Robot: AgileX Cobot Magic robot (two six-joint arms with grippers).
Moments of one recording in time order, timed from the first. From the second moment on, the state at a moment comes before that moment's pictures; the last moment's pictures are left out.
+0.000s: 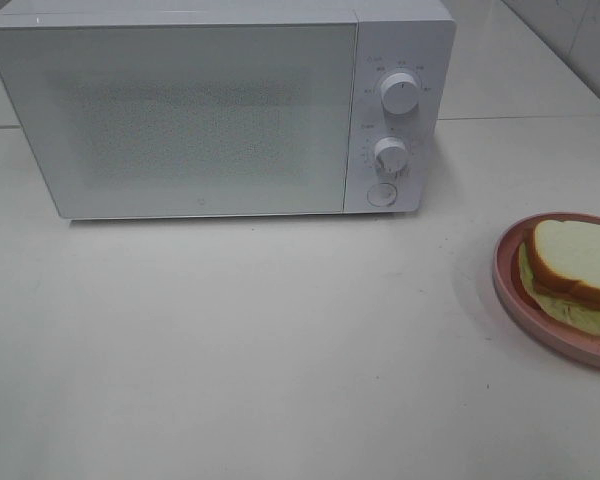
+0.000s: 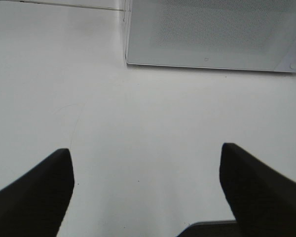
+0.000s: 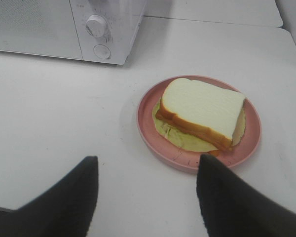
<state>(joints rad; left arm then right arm) -0.01 0.00 -0.51 -0.14 1.07 0.00 0.17 0.00 -0.50 -0.02 1.01 0.00</state>
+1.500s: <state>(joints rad) -0.01 0.00 -0.51 -0.14 1.07 0.00 0.17 0.00 -0.50 -0.02 1.01 0.00</state>
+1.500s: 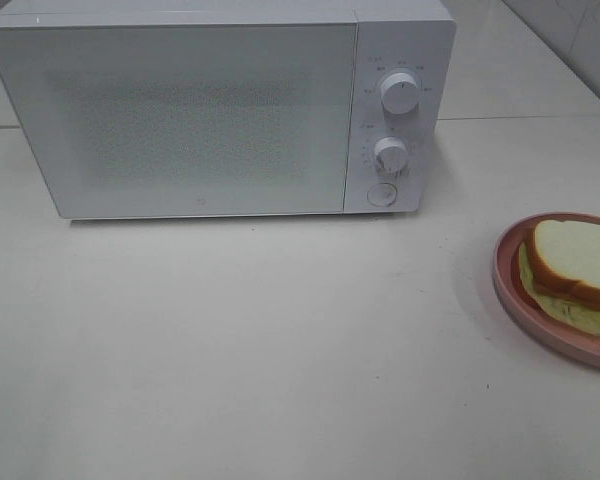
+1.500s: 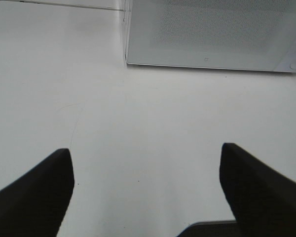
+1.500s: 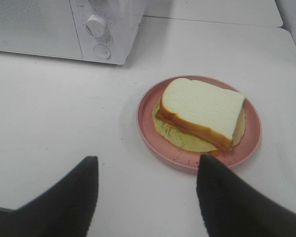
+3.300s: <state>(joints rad) -0.01 0.00 -0.51 -0.14 1.07 0.00 0.17 -0.01 -0.51 -0.03 0.97 0.02</state>
